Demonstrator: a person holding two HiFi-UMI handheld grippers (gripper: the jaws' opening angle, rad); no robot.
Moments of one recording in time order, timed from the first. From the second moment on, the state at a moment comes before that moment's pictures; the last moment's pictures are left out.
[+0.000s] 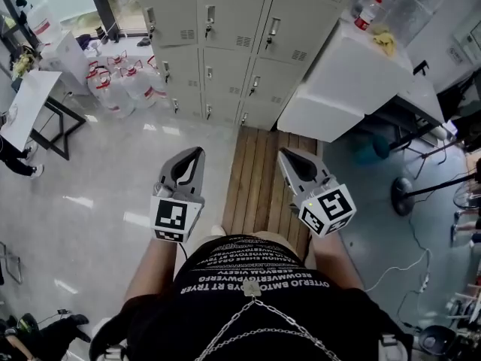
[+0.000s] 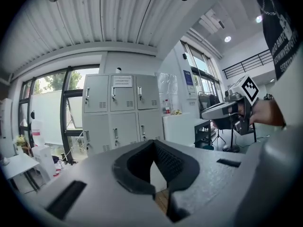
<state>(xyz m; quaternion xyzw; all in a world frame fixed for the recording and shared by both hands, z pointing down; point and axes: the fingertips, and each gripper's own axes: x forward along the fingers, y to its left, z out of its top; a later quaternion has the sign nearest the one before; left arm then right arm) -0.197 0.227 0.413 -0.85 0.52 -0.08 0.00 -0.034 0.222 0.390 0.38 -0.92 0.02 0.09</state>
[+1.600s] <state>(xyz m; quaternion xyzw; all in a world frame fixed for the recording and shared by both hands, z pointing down) -0.044 -0.030 0.432 -0.84 0.53 -0.12 -0.01 0.142 -0.041 0.452 0.37 -0.91 0.16 0.06</state>
